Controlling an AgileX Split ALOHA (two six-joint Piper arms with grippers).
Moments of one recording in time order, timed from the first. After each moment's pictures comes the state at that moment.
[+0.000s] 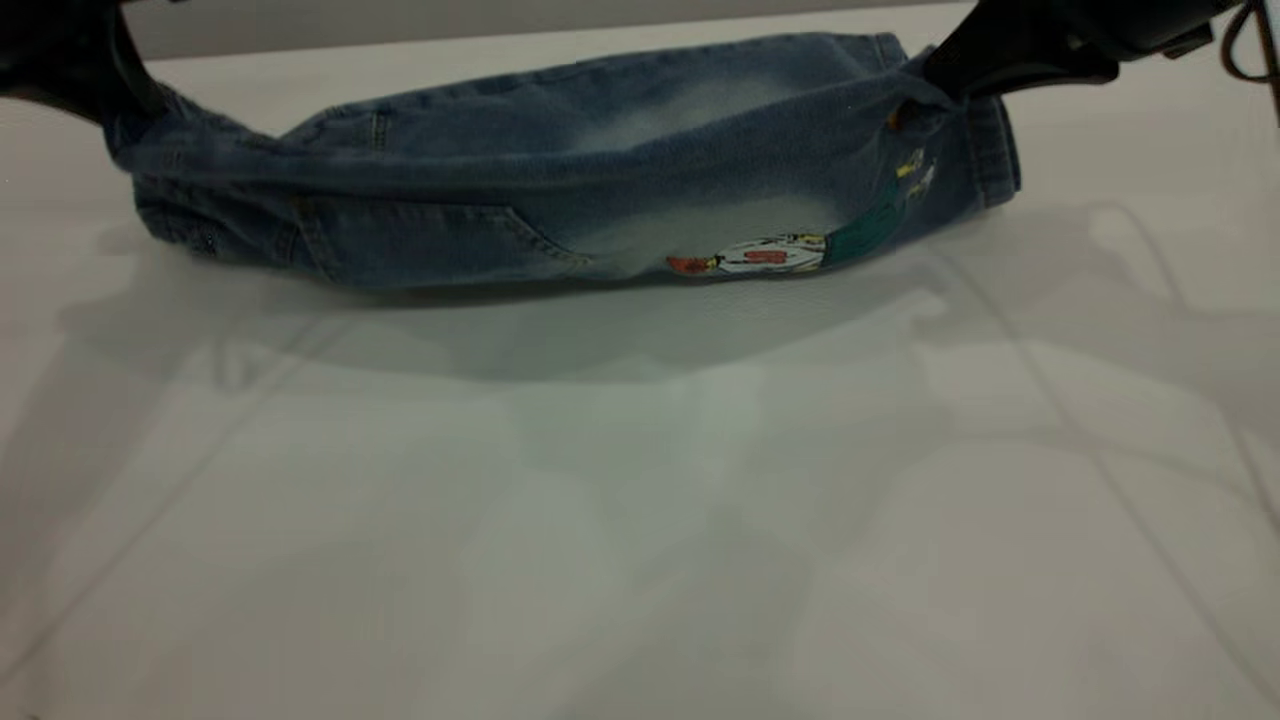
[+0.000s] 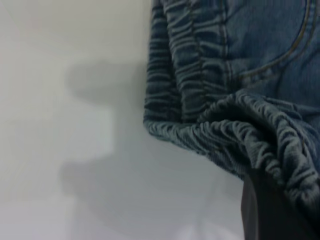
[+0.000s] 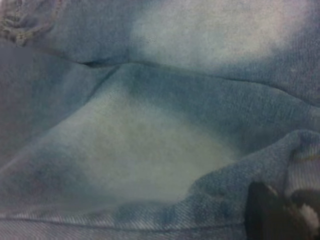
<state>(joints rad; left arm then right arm) -0.03 1.88 -1.14 -0.11 0.46 -0.11 0.11 1.94 -0.98 1.48 0.53 -1.44</state>
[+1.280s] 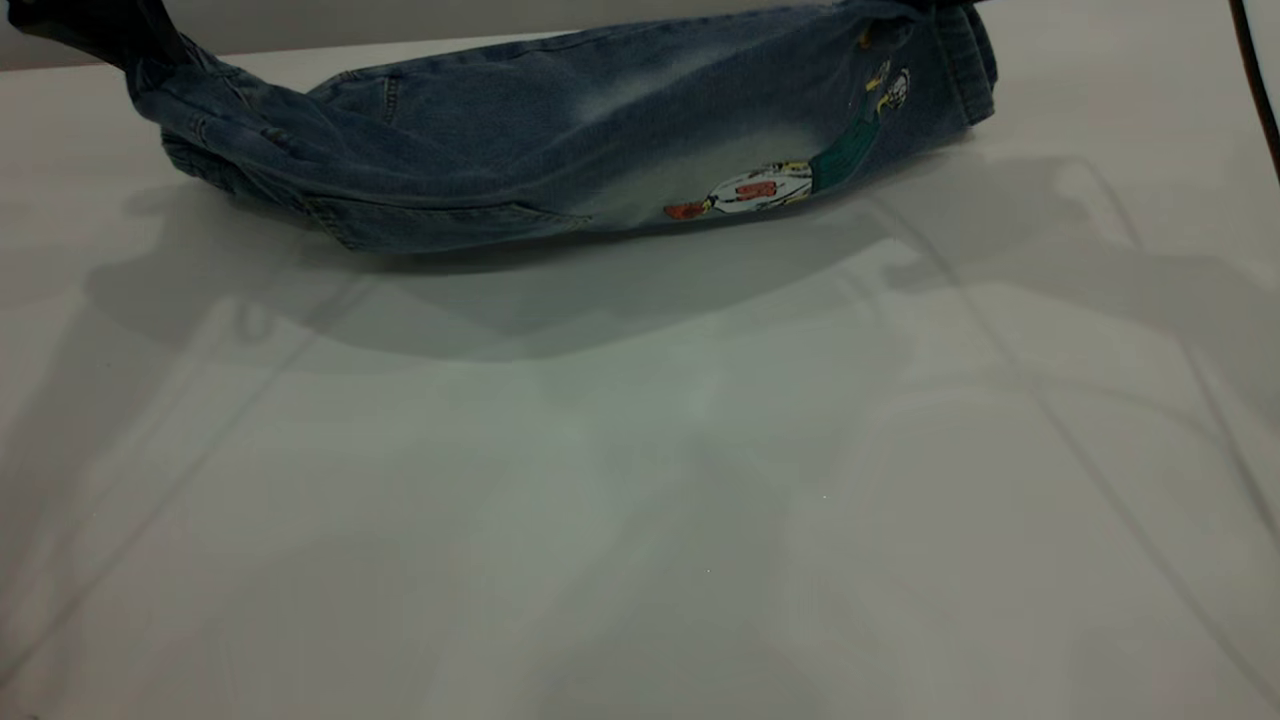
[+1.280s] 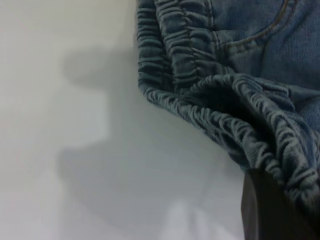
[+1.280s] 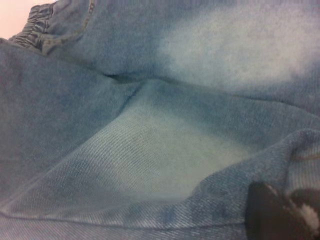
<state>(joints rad) -0.03 1.95 -1.34 -0.14 0.63 -0.08 0.11 1.97 -1.17 1.32 0.57 -1.26</state>
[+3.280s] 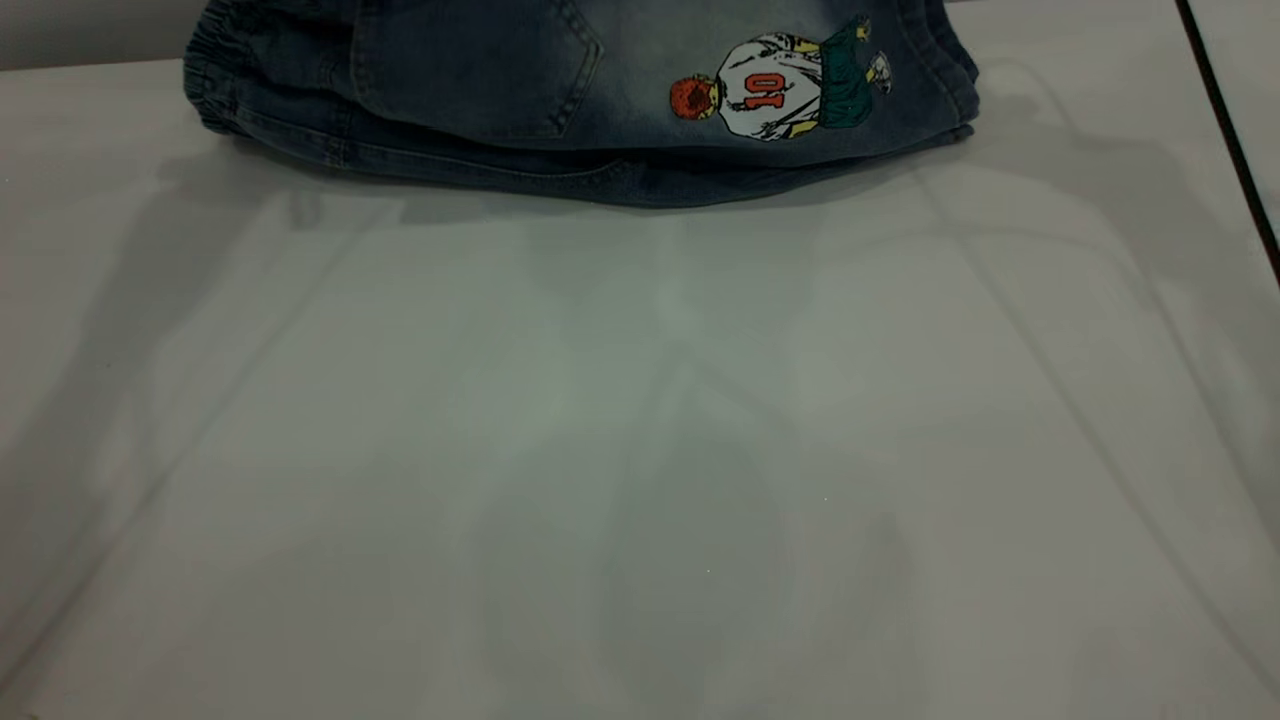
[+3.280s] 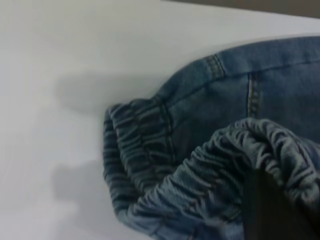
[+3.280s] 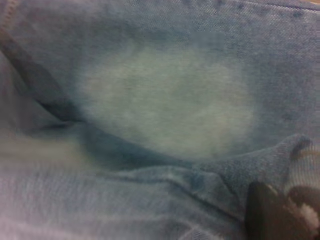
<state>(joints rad) -0.03 2.27 -1.87 -0.16 0.72 -0.05 0.11 2.35 -1.88 0.67 0.75 -0.66</state>
